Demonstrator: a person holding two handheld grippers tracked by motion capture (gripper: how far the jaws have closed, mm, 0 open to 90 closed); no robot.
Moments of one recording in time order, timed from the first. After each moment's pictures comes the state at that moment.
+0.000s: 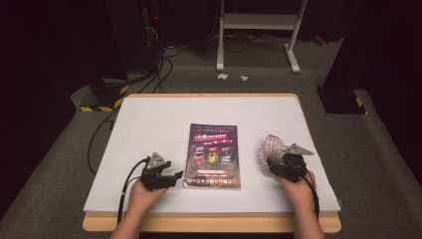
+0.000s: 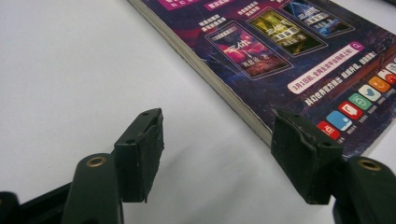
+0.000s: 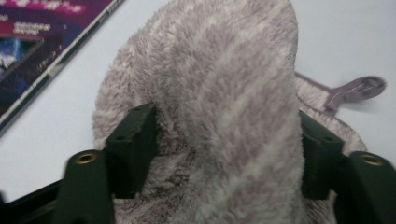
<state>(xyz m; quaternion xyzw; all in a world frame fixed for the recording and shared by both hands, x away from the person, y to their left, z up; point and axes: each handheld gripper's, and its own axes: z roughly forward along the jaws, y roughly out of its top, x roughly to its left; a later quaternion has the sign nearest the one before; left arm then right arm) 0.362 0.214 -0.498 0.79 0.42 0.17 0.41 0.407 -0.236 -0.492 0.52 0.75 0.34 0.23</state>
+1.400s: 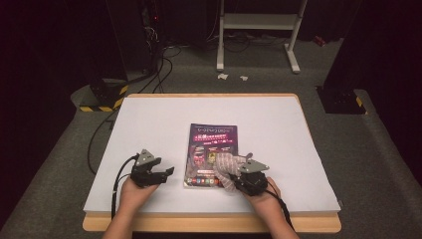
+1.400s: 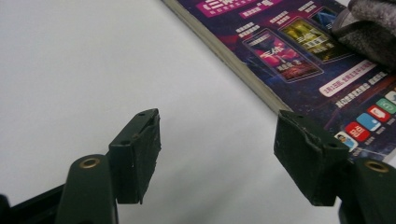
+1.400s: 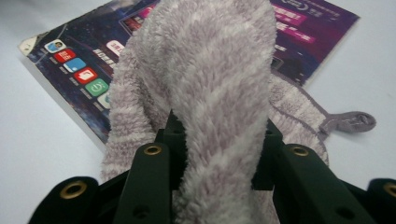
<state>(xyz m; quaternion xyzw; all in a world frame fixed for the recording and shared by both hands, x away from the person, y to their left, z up) 0.365 0.243 -0.490 0.78 0.44 0.18 0.40 0.357 -0.119 -0.486 0.35 0.84 0.38 0.19</state>
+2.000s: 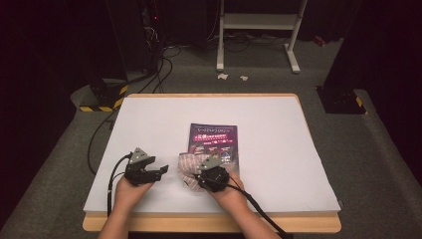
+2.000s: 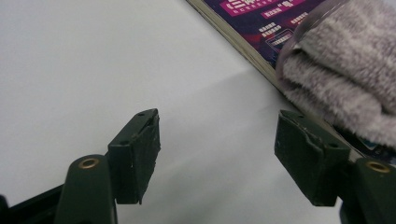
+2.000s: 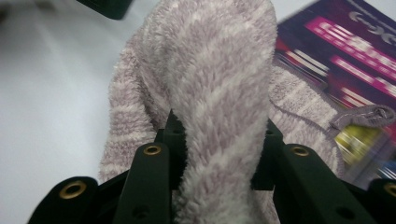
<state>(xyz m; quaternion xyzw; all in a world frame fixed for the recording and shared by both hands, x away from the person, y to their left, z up) 0.368 0.261 -0.489 0.77 0.45 0.18 0.41 0.367 -0.011 -0.486 0.28 0.87 0.38 0.16</state>
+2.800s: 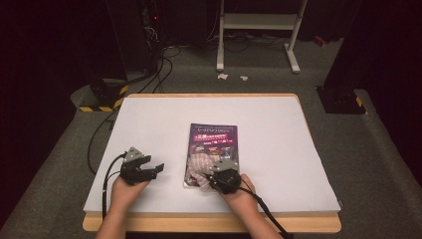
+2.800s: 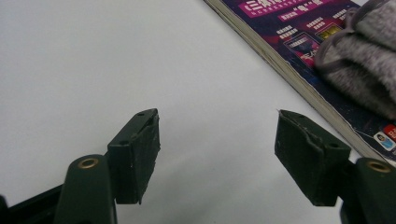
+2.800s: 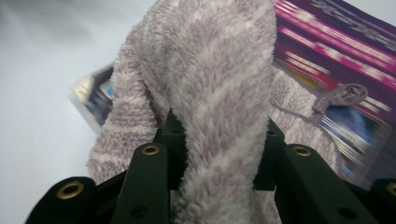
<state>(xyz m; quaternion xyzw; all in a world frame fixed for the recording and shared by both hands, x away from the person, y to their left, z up) 0.370 0.273 -0.491 0.76 0.47 0.18 0.41 0.361 -0.054 -0.487 0.32 0.85 0.37 0.18</state>
